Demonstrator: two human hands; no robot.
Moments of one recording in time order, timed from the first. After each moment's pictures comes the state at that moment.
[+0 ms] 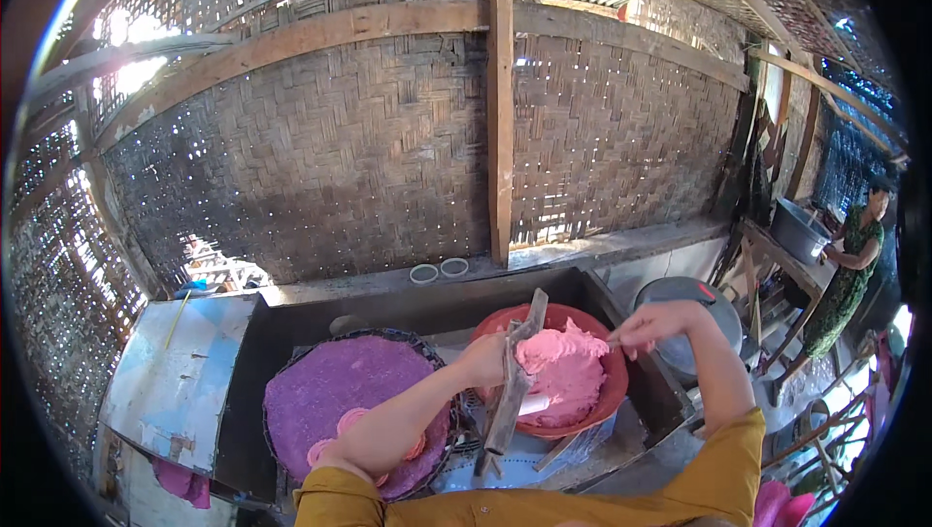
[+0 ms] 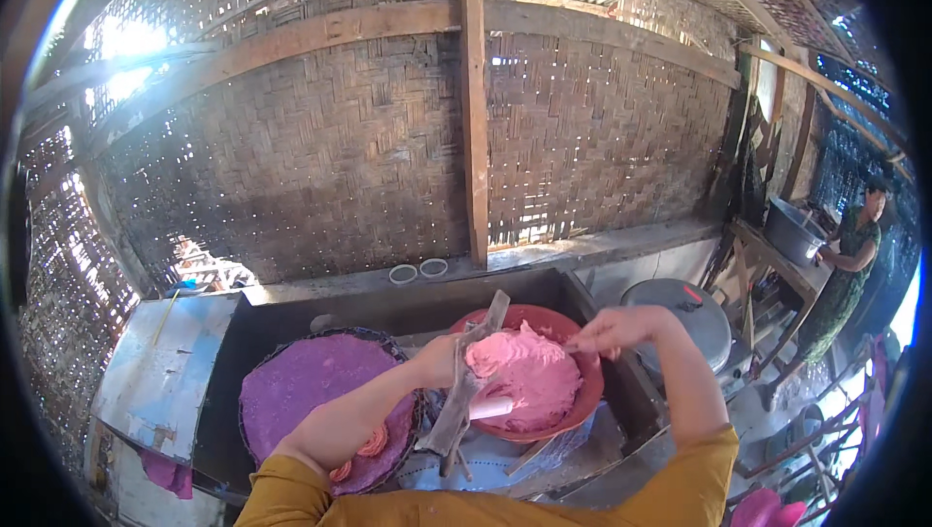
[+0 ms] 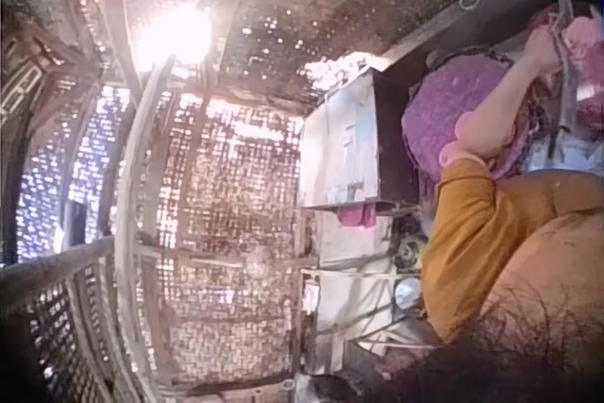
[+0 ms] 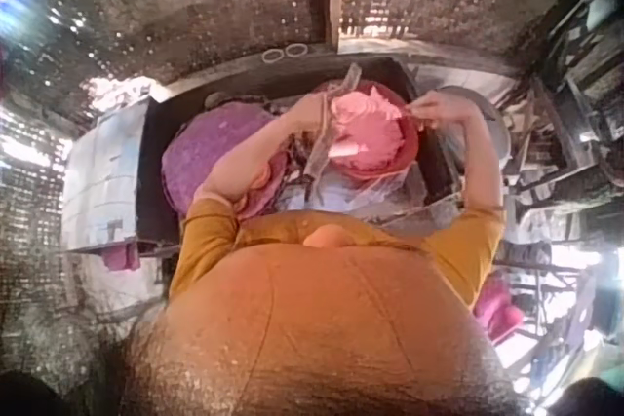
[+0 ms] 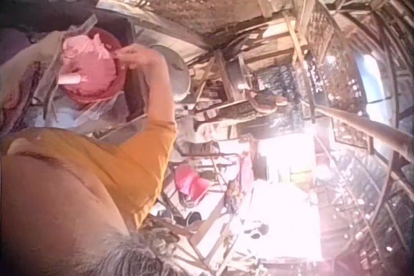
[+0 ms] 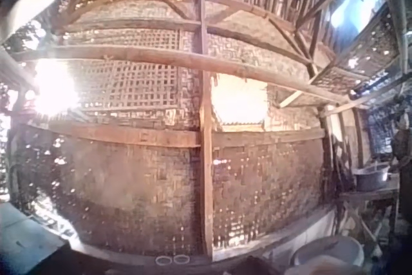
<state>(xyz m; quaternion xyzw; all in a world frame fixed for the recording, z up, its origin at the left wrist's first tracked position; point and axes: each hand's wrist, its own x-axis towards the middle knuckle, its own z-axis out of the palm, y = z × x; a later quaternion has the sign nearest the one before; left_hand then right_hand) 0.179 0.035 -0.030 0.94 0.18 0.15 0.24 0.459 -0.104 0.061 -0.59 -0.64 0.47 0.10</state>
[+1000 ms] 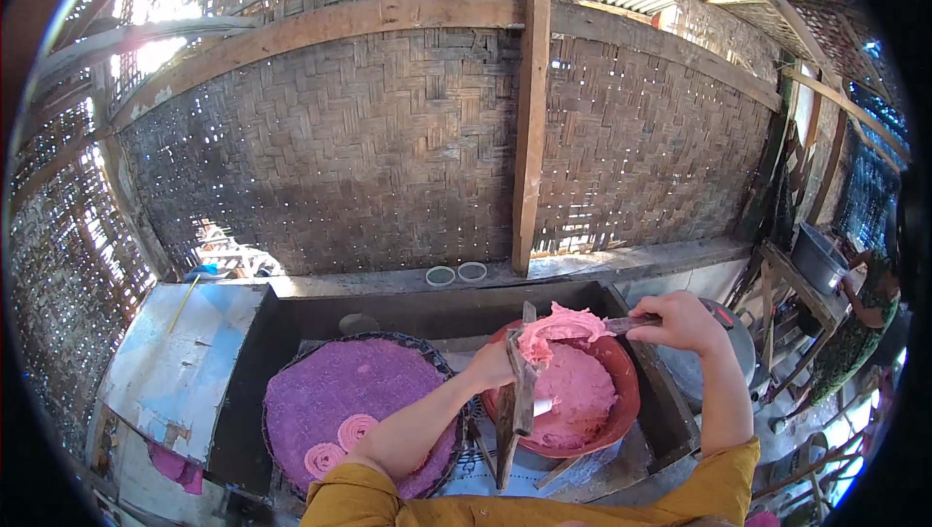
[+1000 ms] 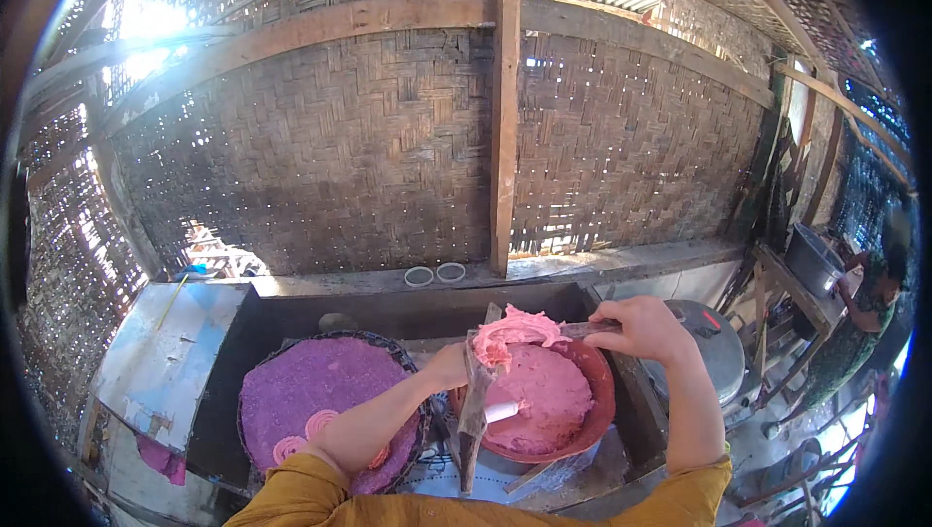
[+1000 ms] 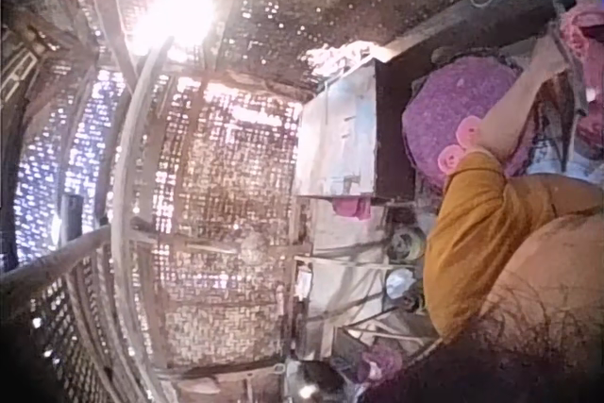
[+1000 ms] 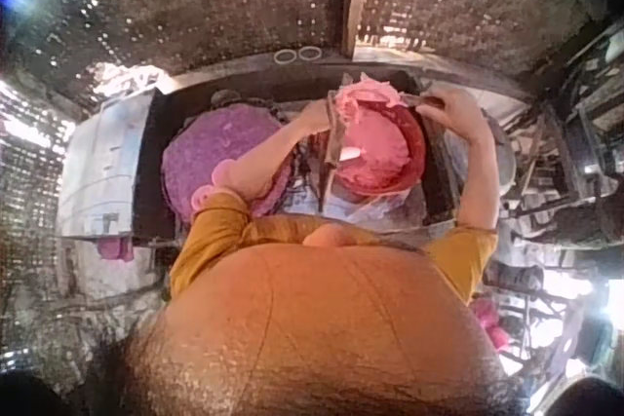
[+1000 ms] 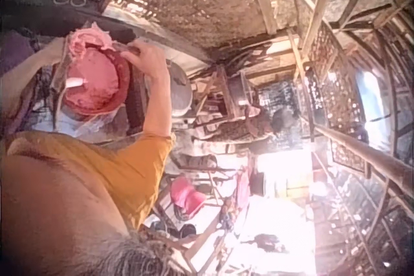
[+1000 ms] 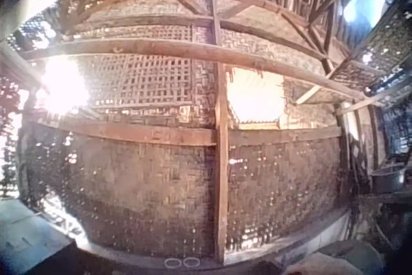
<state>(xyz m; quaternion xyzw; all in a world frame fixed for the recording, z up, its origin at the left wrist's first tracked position) 0.189 0.061 -0.043 0.92 0.28 0.12 0.26 0.439 -0.086 0.082 -0.61 -0.77 -0.06 0.19</state>
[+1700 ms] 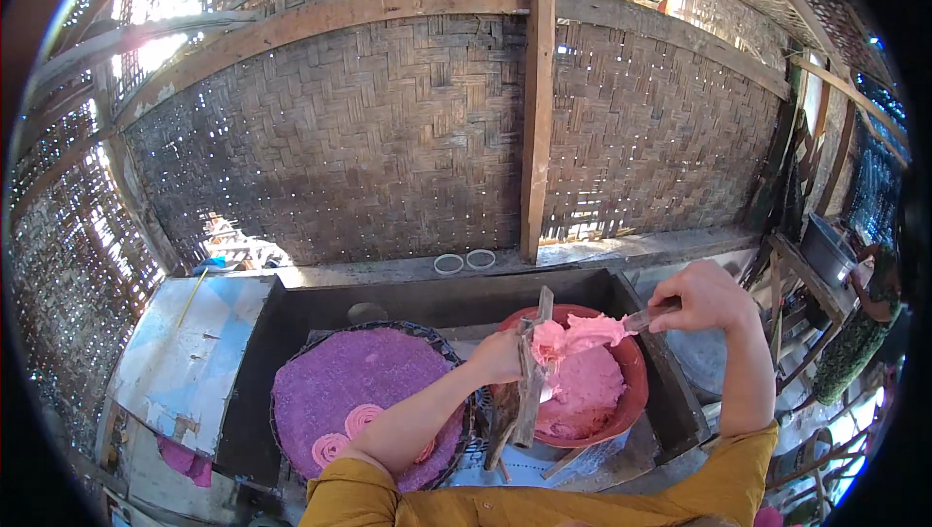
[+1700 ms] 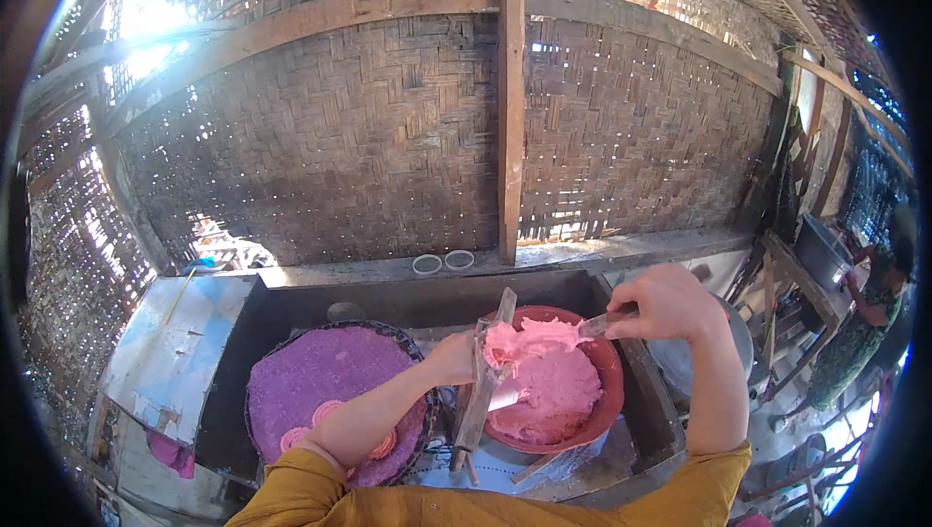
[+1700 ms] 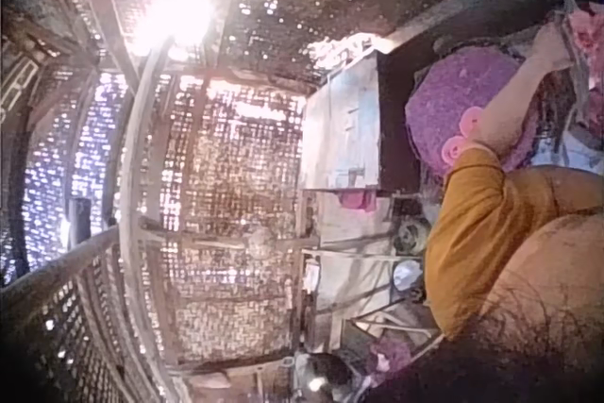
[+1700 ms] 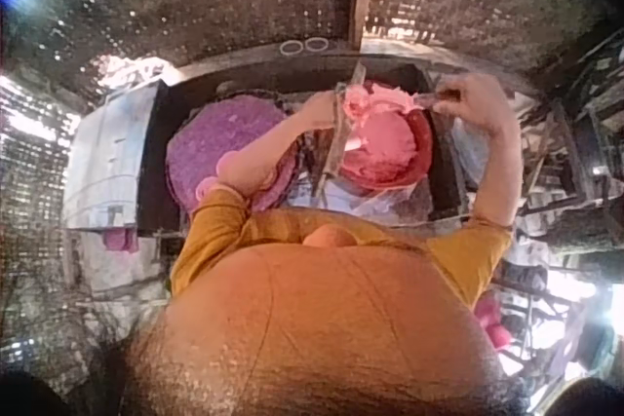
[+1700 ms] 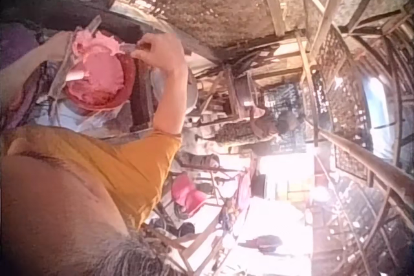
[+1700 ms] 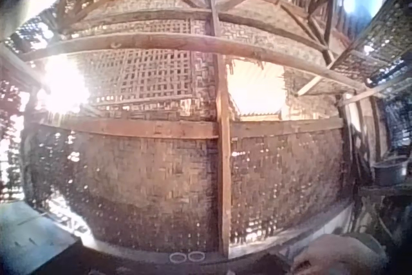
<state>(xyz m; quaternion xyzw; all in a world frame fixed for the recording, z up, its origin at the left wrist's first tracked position) 0.181 0.058 -0.043 0.94 0.23 0.15 0.21 0.424 -0.097 0.134 -0.63 -0.77 -0.04 0.05</state>
